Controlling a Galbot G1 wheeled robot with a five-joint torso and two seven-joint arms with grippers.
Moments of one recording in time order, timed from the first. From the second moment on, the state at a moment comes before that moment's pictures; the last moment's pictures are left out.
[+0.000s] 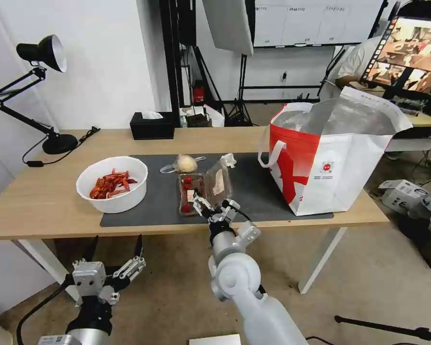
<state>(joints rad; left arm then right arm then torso) 2.03 -1.40 -0.55 -2.50 -0.13 -0.04 -0.16 -1.08 1.52 -0.08 1.85 0.73 -0.06 0.48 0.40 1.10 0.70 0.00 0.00</state>
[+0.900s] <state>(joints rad) 2.01 -1.40 -0.54 -2.50 -0.14 -0.05 -0.16 -0.87 1.25 -0.10 1.90 0.79 -0.20 0.38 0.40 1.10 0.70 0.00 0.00</state>
